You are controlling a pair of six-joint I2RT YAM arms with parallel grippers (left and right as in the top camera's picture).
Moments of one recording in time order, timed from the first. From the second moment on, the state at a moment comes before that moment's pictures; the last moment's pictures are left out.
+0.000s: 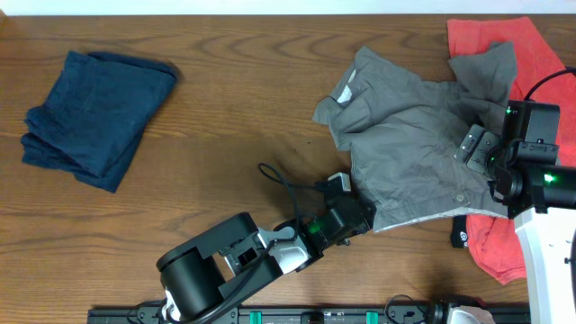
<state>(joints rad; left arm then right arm) -1.05 1.91 0.69 0.60 -0.02 -1.38 -0.10 1.17 1.10 -0.92 0.26 0.36</state>
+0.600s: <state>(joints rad) -0.89 1.78 0.69 0.22 0.23 -1.08 -0.10 1.17 1.10 -0.92 0.26 0.36</state>
